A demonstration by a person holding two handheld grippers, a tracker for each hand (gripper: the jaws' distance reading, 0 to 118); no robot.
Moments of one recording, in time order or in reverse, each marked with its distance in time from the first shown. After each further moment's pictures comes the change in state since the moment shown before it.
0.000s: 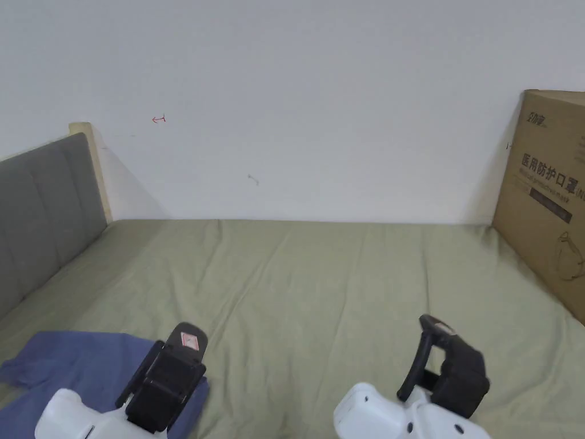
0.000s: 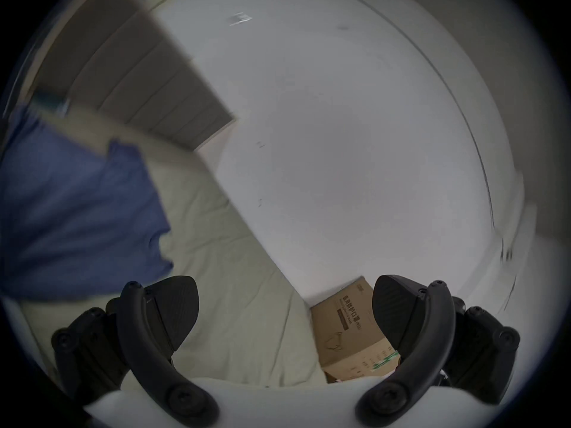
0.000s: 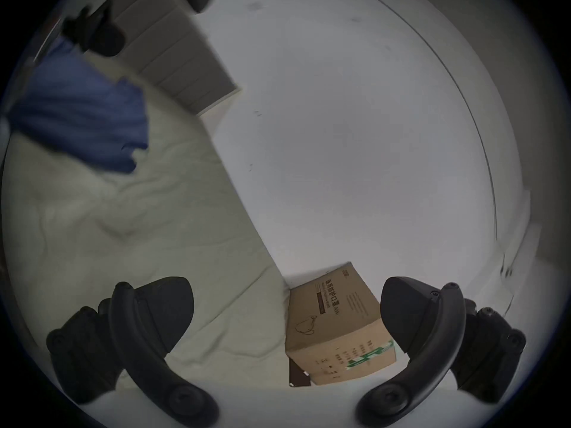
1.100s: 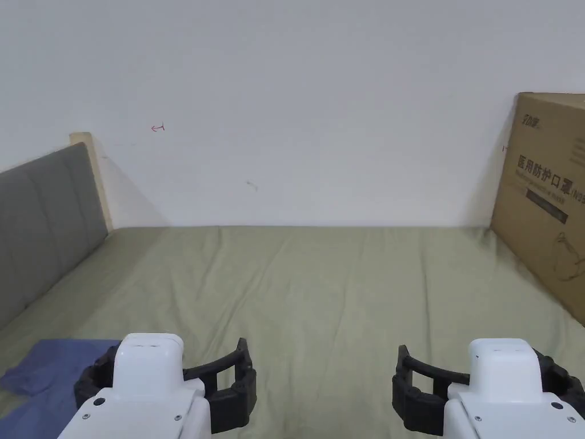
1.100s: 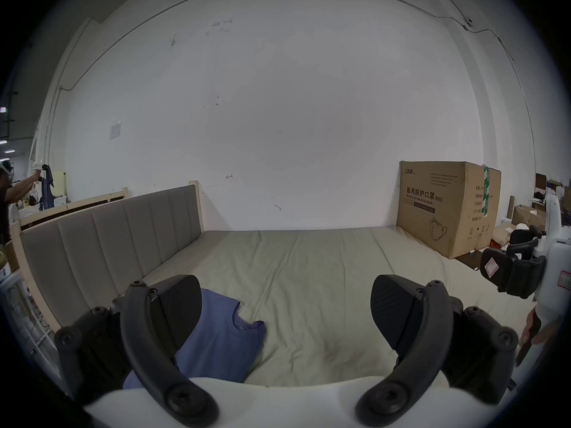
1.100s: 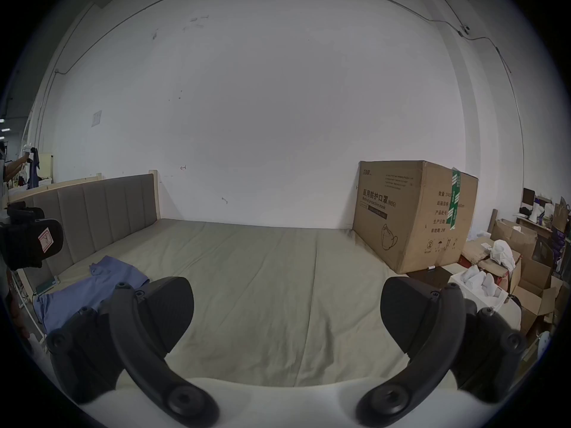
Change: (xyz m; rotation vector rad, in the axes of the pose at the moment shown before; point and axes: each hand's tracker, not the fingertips) left arm 0.076 -0.011 -0.004 -0.076 0.093 -1.087; right arm 0.057 -0.062 -0.015 -0.103 0.044 -1.121
